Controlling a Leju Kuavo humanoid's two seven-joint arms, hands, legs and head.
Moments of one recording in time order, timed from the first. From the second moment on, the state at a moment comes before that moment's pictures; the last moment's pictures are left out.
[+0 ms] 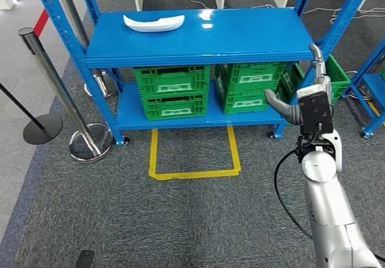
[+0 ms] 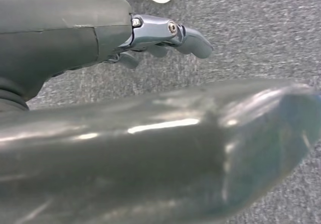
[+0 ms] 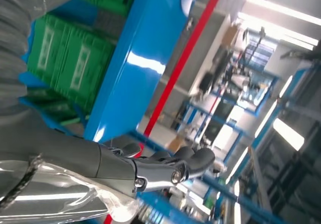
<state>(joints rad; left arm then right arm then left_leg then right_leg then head) -0.12 -0.16 1.04 -0.24 -1.01 0.42 -0.45 -0.42 -0.11 0.16 -1.53 0.47 -0.27 -0.21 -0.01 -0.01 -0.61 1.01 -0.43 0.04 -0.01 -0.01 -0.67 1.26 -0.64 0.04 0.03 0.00</state>
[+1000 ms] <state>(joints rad) -0.12 -0.17 1.05 -0.24 -1.01 0.43 -0.45 -0.42 -0.12 0.13 -1.49 0.42 -0.24 -0.14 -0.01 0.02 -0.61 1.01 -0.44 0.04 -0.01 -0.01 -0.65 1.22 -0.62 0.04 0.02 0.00</state>
